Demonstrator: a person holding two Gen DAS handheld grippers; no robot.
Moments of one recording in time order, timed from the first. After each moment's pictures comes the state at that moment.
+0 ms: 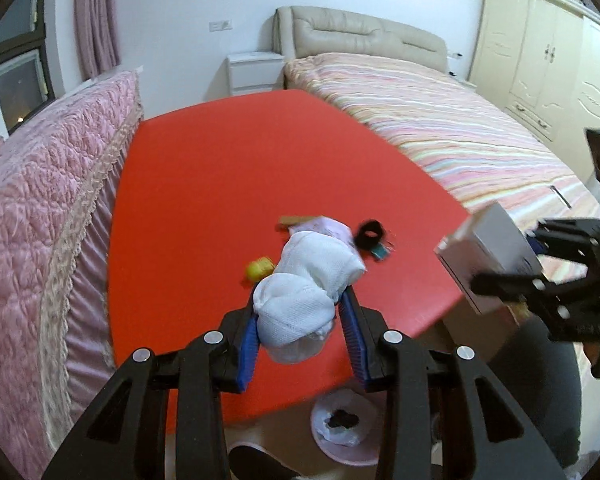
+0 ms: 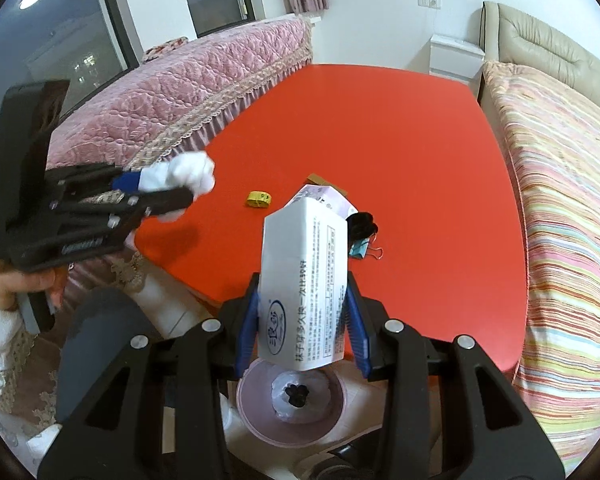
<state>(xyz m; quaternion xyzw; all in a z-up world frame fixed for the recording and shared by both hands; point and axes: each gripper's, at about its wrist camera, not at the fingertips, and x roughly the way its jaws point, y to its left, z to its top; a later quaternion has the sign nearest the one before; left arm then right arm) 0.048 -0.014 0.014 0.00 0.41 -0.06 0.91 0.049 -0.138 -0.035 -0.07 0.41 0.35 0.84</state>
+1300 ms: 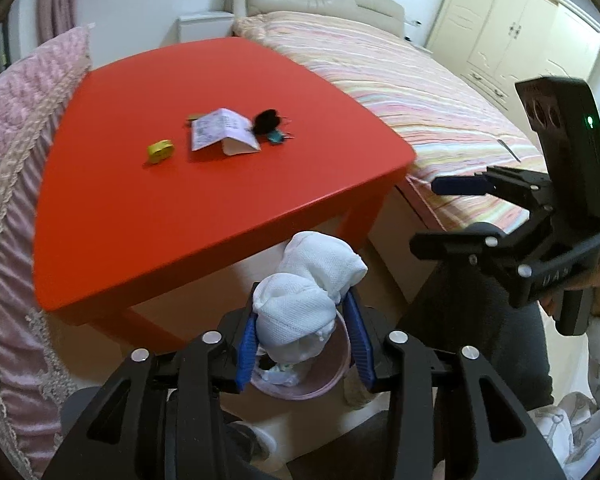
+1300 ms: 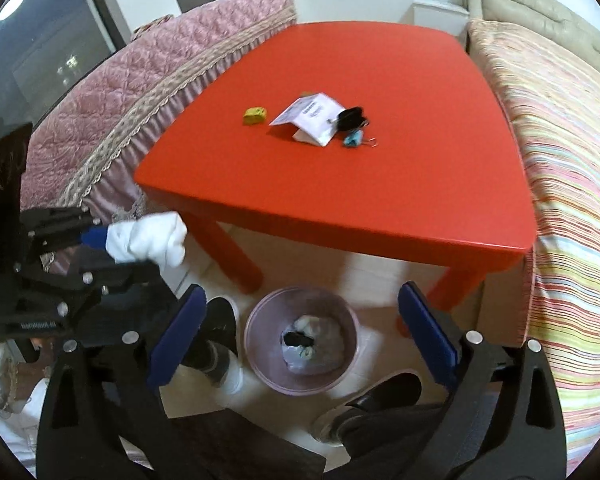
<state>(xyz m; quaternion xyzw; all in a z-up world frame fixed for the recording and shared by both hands) -0.027 -0.066 -0.039 -0.03 0.47 -0.15 0.87 -0.005 -0.179 -0.081 -0.05 0.46 0.32 0.82</state>
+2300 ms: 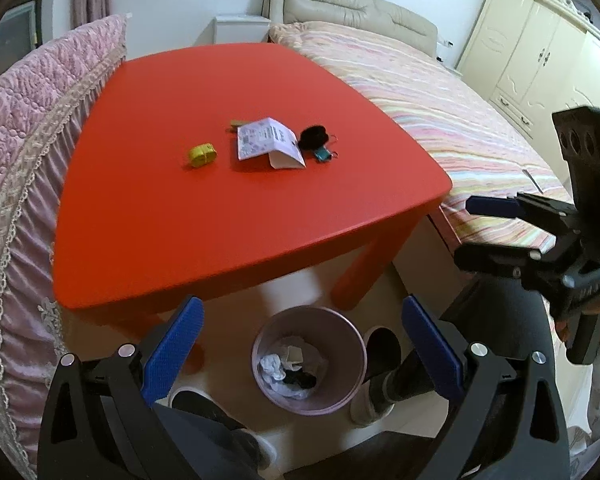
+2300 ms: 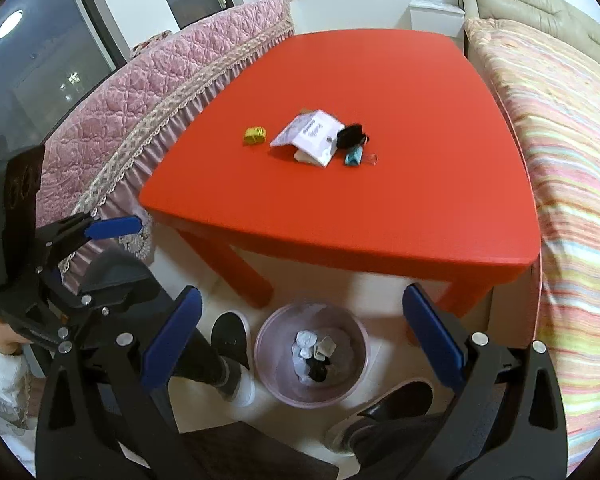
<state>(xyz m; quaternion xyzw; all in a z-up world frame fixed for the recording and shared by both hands) -0.016 -0.039 -0.037 -0.06 0.45 -0.09 0.88 0.015 -0.171 -0.074 -0.03 0.46 0.34 0.82</state>
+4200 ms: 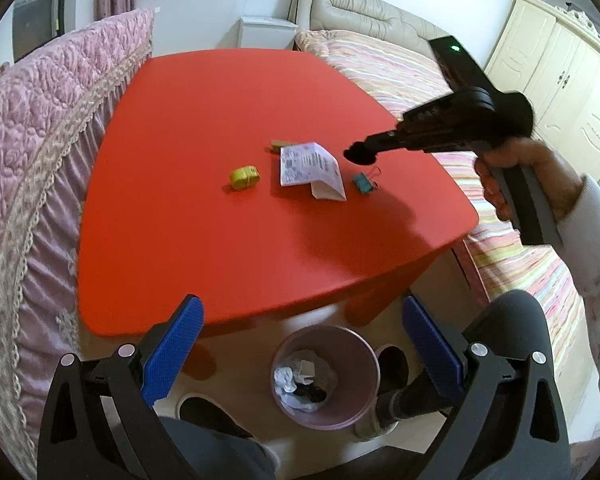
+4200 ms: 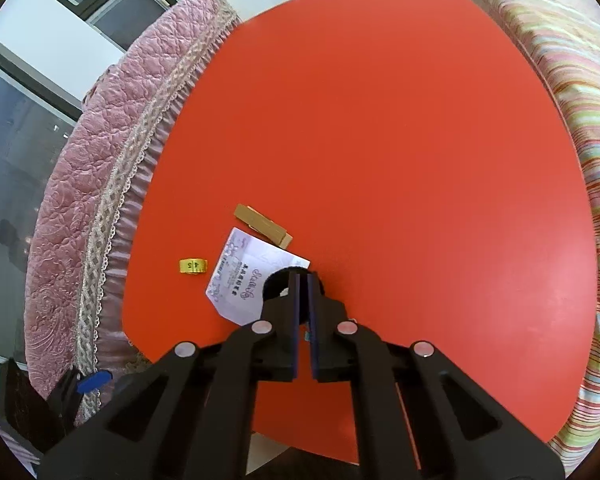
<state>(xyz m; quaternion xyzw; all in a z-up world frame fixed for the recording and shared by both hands) 0.009 -0.004 -0.027 -0.08 0.45 -0.06 0.89 0.207 -0.124 -0.091 0.08 0.56 0.32 0.76</state>
